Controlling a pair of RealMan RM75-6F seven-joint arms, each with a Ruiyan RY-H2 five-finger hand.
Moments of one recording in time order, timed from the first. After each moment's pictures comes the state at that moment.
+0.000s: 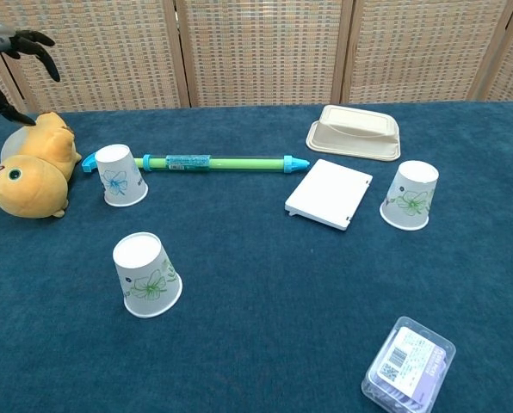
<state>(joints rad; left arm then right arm) -0.73 -1.32 -0.29 -1.14 1.22 0.77 0.04 0.10 -1.16 0.07 -1.55 -1.50 1.44 0.00</state>
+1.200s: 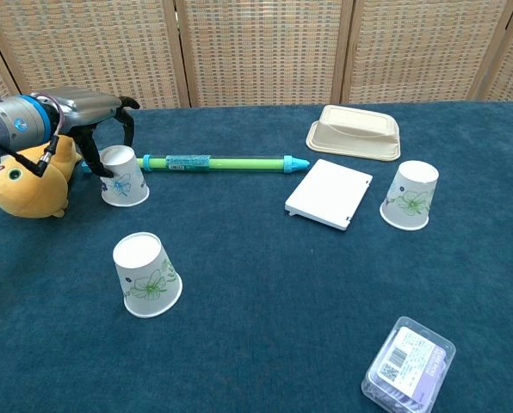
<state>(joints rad) -0.91 -1.57 -0.20 -1.08 0.92 0.75 0.46 0.10 -1.14 0.08 -1.52 -1.48 1.43 0.12</state>
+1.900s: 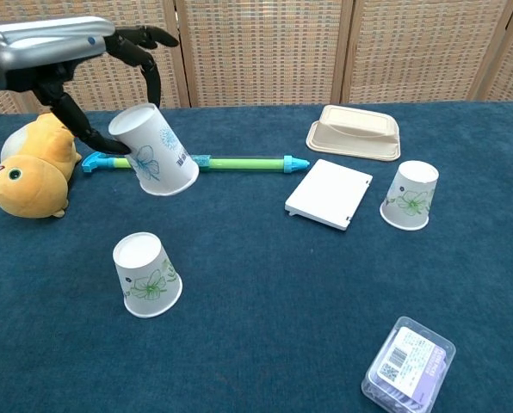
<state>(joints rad) -0.74 -1.22 -0.15 -1.78 1.36 1.04 0.25 0.10 -1.14 0.07 -1.54 -1.48 1.44 0.07</state>
